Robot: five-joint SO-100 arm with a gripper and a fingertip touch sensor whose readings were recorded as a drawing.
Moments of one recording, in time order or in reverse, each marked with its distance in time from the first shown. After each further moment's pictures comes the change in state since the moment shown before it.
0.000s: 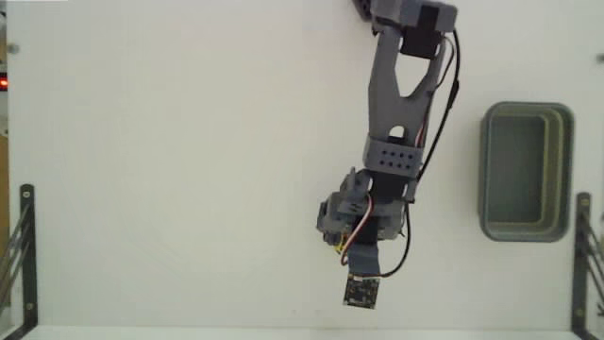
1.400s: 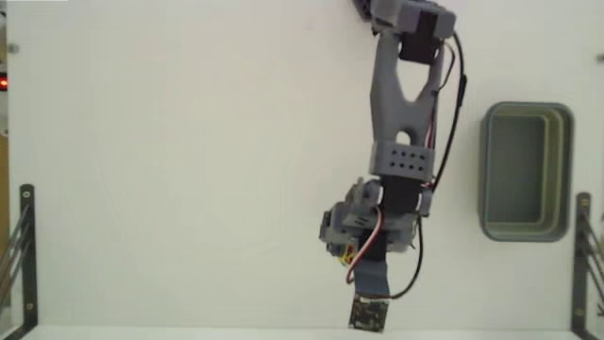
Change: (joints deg) arm -0.1 -3.1 -28.4 26.5 0.0
